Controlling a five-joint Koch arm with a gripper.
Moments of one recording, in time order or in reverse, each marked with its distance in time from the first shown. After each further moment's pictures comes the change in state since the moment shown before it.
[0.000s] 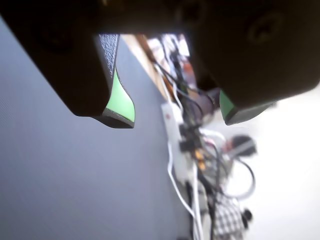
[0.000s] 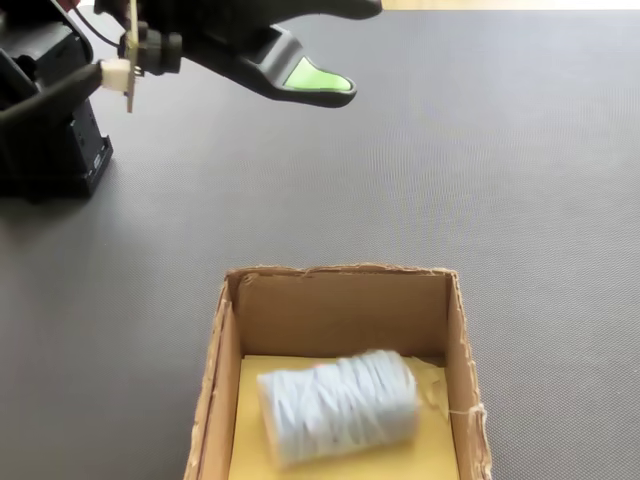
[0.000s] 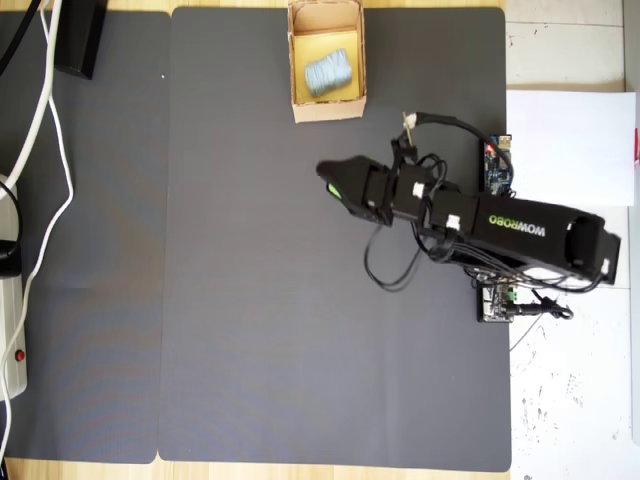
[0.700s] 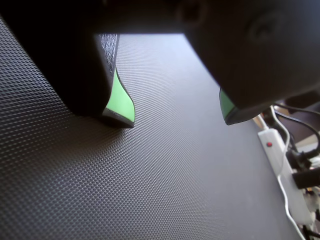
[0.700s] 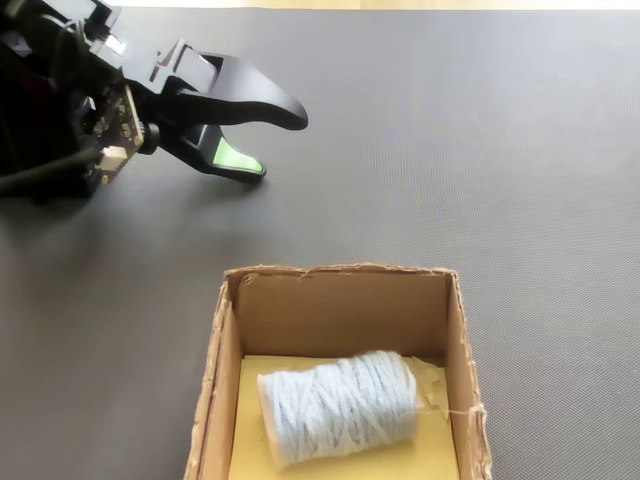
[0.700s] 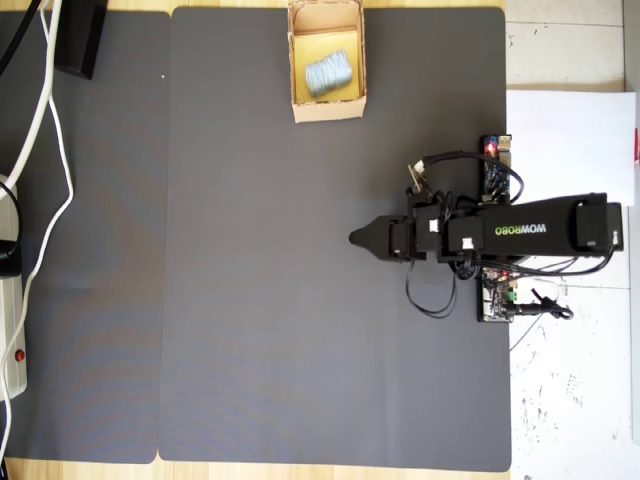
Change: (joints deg) arm -11.2 1.6 25.3 -1.7 0.1
